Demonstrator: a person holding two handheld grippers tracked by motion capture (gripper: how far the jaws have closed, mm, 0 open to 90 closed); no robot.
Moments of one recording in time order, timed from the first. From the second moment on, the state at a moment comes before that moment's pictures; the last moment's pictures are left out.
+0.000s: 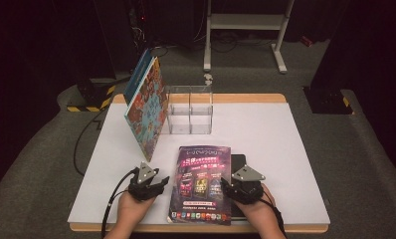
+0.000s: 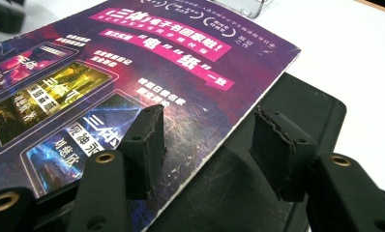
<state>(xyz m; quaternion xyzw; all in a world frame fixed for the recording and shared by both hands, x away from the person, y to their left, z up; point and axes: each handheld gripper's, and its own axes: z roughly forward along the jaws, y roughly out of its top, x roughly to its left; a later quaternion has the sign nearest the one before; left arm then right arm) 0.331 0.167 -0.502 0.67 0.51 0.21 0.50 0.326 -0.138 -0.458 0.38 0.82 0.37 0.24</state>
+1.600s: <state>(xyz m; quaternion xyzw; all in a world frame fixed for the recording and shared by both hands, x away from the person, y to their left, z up) 0.335 0.130 -0.494 0.62 0.55 0.03 0.55 0.322 -0.145 -0.462 0.37 0.81 0.39 0.24</state>
